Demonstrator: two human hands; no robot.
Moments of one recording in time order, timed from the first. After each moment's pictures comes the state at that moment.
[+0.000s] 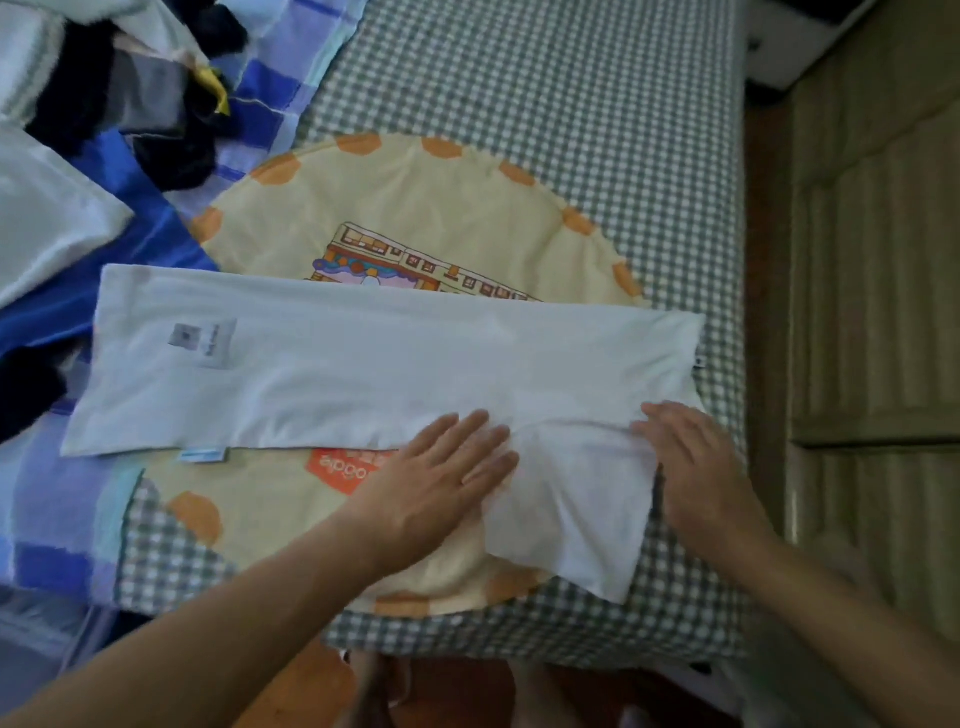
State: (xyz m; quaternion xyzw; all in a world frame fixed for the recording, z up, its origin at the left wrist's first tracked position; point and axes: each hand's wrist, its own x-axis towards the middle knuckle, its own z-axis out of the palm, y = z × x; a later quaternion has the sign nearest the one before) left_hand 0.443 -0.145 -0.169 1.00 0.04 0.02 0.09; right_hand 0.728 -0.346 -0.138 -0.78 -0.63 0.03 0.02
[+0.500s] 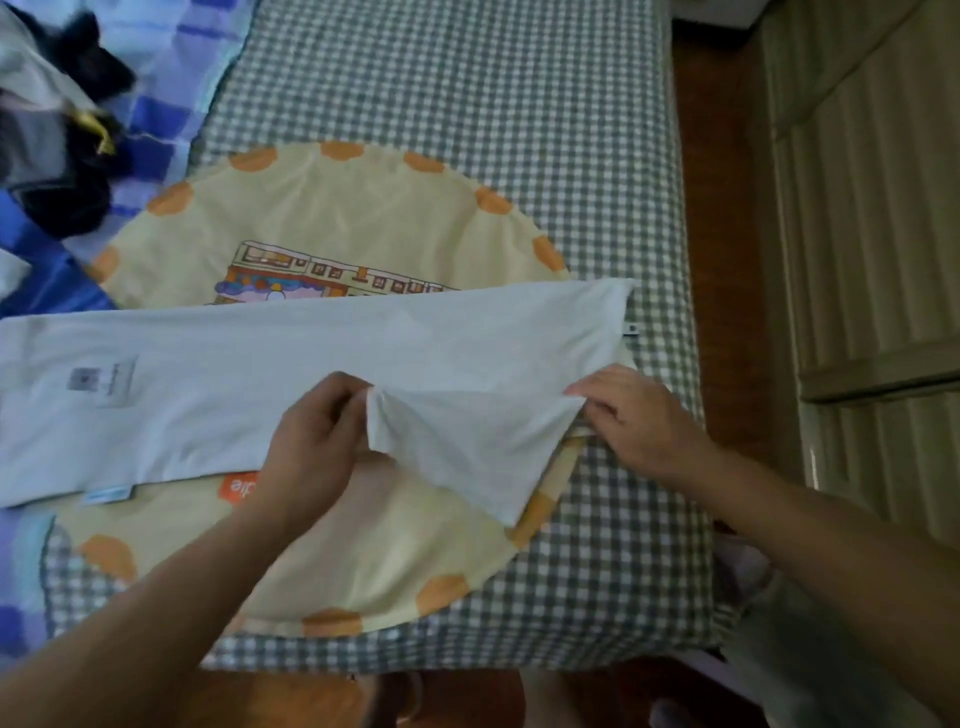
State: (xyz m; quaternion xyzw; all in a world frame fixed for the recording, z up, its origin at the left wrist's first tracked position) left_hand 0.496 -0.138 -0.132 0.73 0.45 0.13 0.50; right_hand 0.780 -0.324 -0.142 -0.78 -0.56 0.22 0.17
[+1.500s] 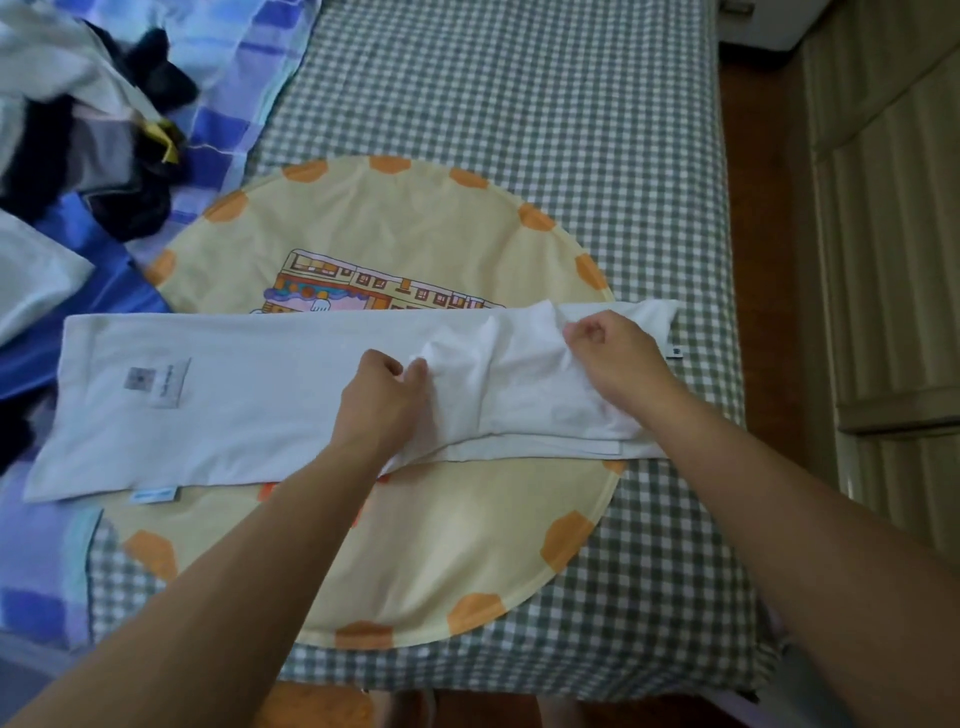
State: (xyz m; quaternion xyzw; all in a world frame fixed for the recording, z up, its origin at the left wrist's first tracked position) left_hand 0.546 -0.105 -0.143 0.62 0.63 0.01 0.47; right_hand 0.767 -0.220 -0.129 -0.87 -0.24 0.36 0.23
